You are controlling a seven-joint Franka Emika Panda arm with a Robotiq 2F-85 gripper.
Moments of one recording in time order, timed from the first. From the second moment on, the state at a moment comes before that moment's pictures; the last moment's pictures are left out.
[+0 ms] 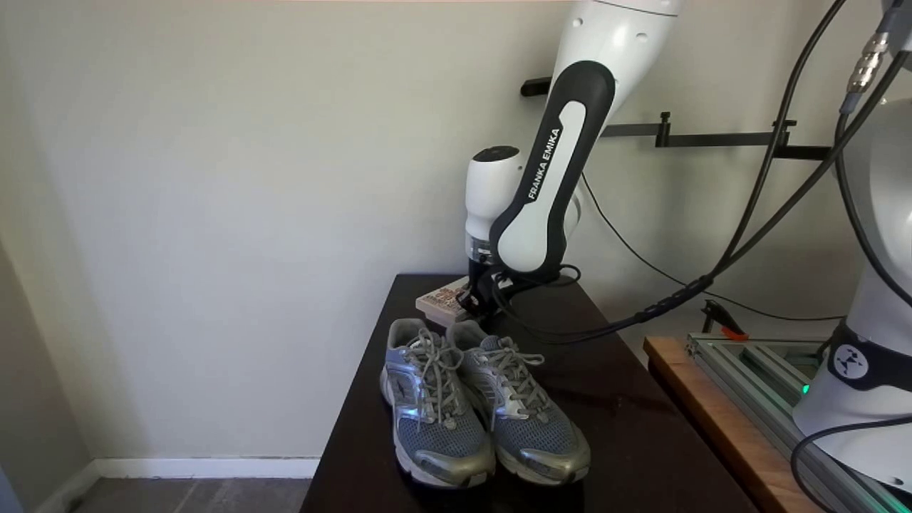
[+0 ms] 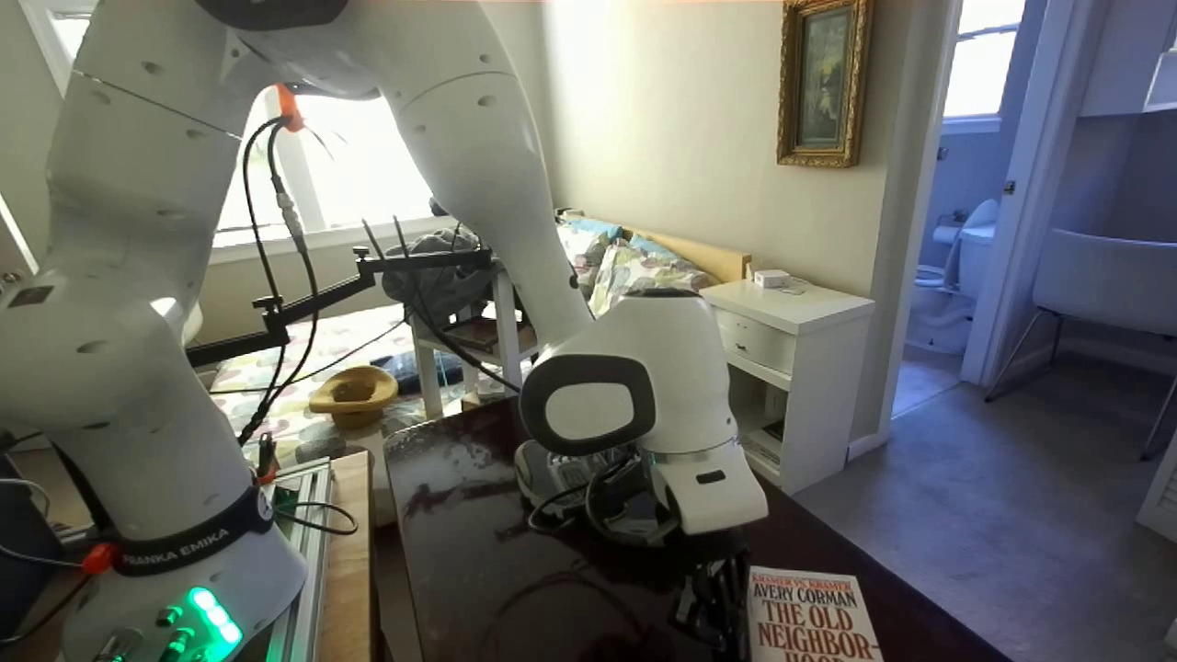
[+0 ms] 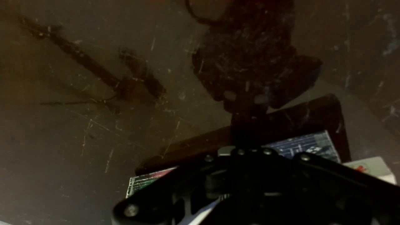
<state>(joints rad) 0.14 0.53 -0.59 -2.37 0.04 2.96 0.66</state>
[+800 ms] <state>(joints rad) 0.16 0.57 -0.67 -2.34 0.08 2.99 0.73</state>
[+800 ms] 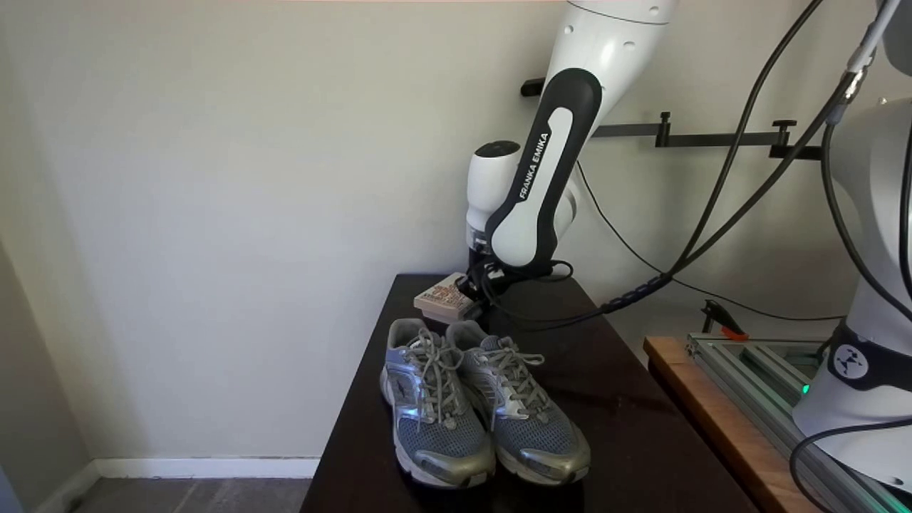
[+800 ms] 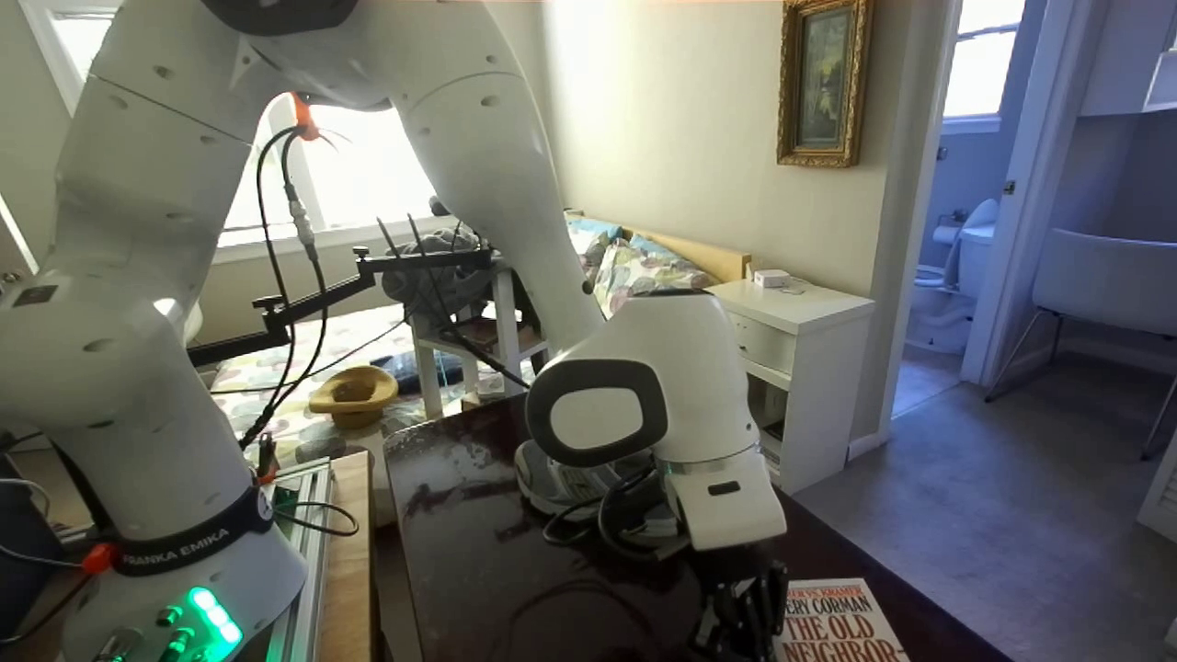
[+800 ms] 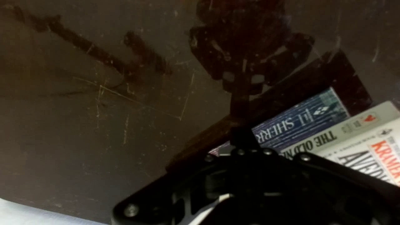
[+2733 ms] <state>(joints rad) 0.48 -0.04 -0.79 -2.54 -0.14 2.60 0.73</state>
